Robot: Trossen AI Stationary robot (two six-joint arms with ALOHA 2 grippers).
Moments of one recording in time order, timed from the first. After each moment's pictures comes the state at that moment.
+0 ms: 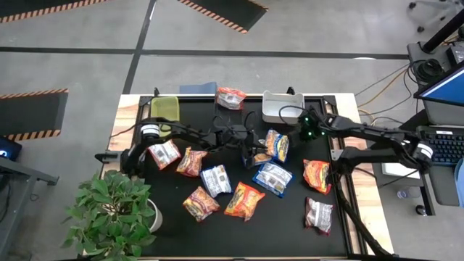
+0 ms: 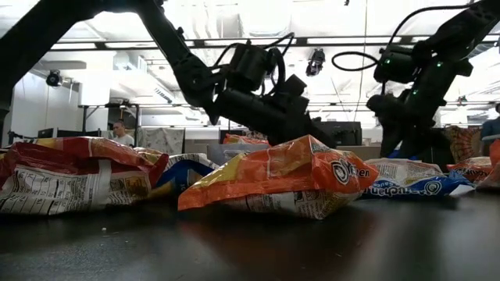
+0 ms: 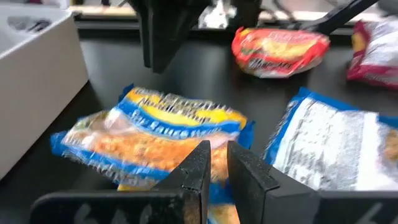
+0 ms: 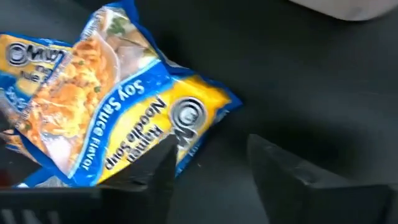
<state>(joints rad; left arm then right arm) 0.17 2.17 1.23 0.56 0.15 0.04 -0.66 1.07 0.48 -0.44 -0.19 0.54</state>
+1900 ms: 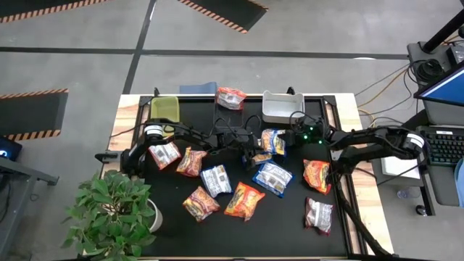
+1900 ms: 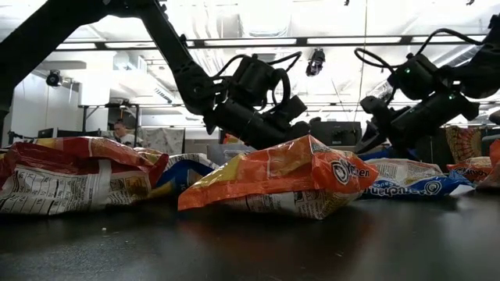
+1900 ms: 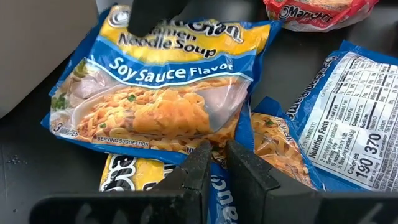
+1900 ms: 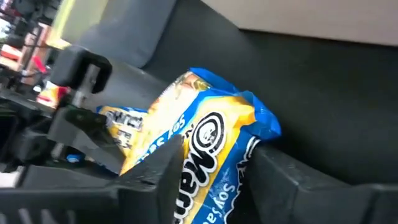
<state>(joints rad) 0.17 2.21 1.23 0.50 0.06 0.01 -0.63 1.23 0.16 0.51 -0.25 0.76</state>
